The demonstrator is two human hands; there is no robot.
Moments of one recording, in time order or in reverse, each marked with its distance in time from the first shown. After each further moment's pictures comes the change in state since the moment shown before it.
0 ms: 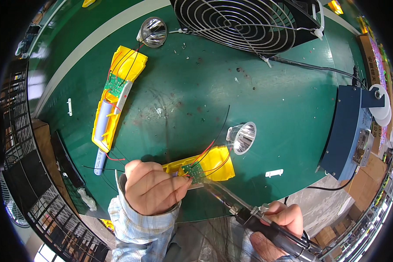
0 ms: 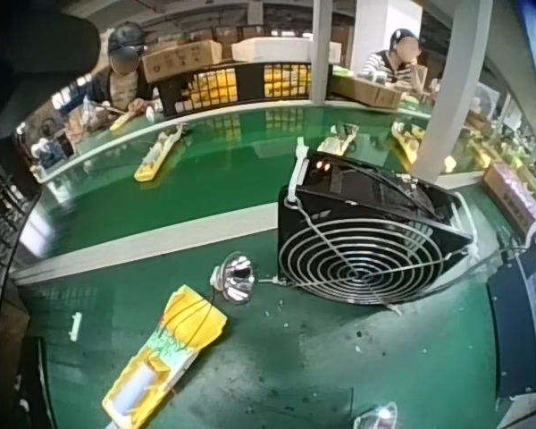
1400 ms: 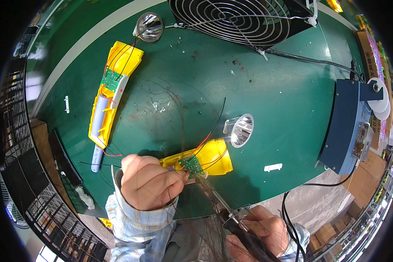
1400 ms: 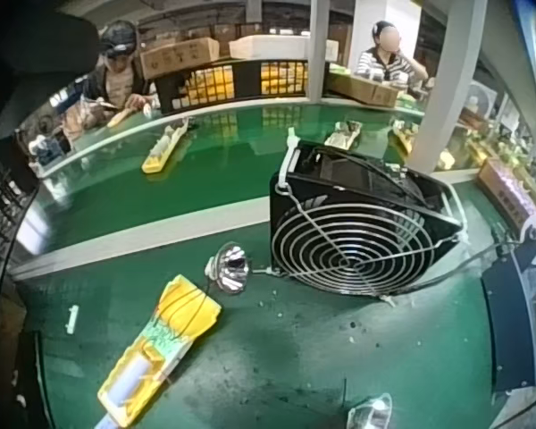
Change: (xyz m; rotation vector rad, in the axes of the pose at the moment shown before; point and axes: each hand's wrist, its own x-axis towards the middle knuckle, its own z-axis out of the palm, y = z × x) left_hand 0.002 0.002 -0.001 -0.037 0.001 -0.051; right_hand 0.005 0.009 0.006 -0.477 -0.312 -0.455
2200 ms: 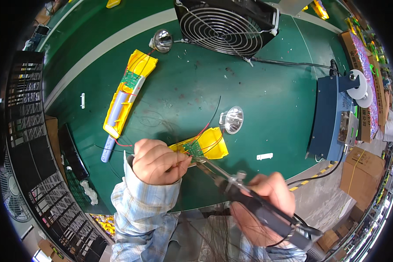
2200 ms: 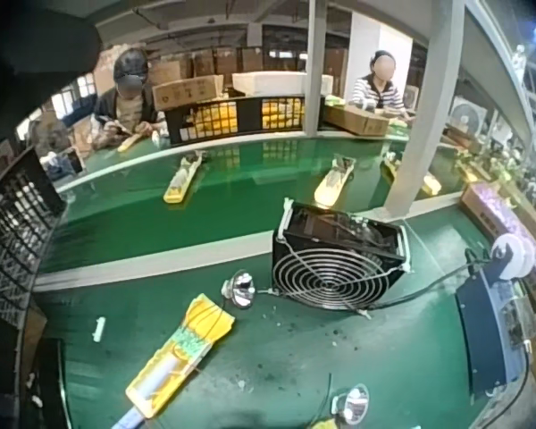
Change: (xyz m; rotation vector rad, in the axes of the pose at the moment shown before) left_hand -0.003 -0.008 0.009 -0.007 0.125 0.145; right_hand 0.007 -0.027 0.004 0.568 0.314 0.224
